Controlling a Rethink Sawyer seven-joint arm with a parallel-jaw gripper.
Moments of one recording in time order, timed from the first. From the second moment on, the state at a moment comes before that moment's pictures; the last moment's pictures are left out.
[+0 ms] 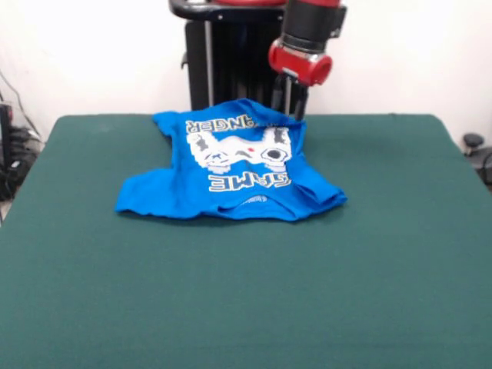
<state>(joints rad) 0.07 -0.60 -0.23 2.26 0.01 -0.23 2.50</state>
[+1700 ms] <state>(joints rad) 0.08 -0.70 -0.33 1.84 0.06 0.13 2.50</state>
